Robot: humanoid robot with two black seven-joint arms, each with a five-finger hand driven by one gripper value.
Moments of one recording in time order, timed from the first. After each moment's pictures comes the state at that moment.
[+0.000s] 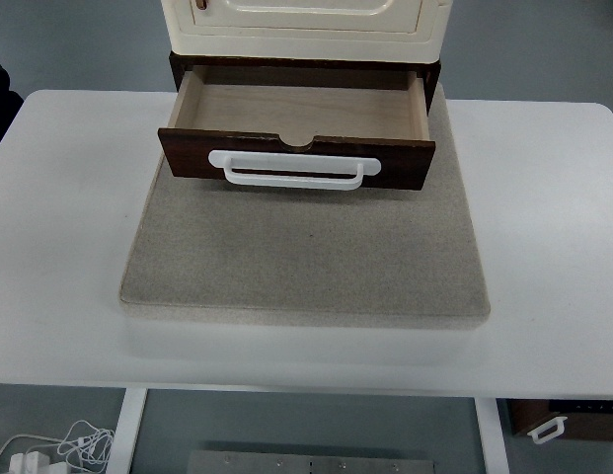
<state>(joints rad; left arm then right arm) -1.39 0.58 -0.85 -0.67 -0.06 -0.35 -0.03 -0.01 0.00 -0.01 0.18 -0.04 0.07 0.03</state>
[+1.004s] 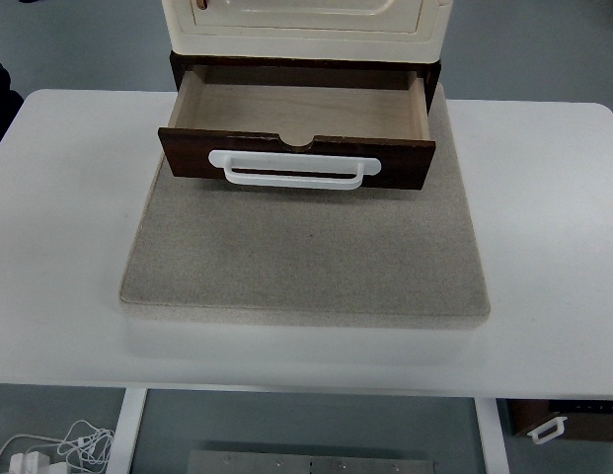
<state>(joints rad) -1.44 0.66 -0.56 -1.32 0.15 -0.26 -0.03 -0.01 0.00 -0.01 0.18 -0.04 0.07 0.03</state>
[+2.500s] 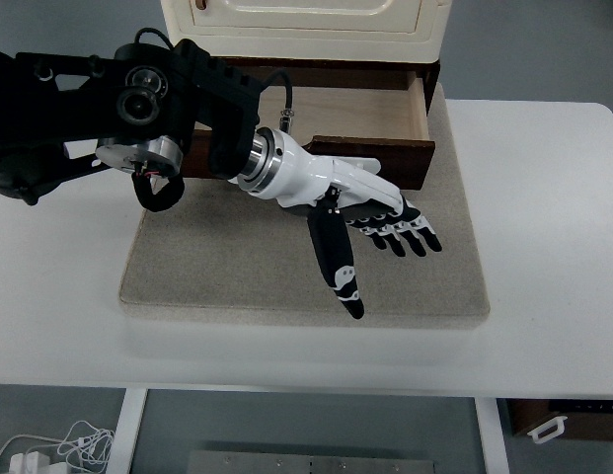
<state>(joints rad) -1.57 0.49 -0.06 -1.62 0.35 -0.38 0.43 -0.01 0.00 -0.01 0.18 -0.04 0.07 0.03</state>
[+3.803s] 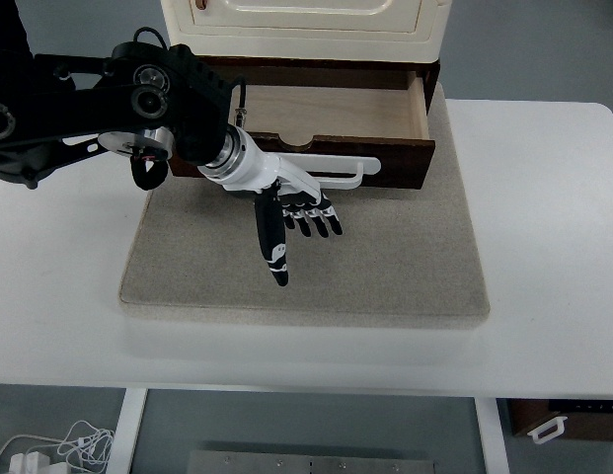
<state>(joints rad) -1.56 0.48 0.01 -1.43 0.46 -0.45 0.60 -0.01 0.00 -0.01 0.18 -0.04 0.07 0.03</state>
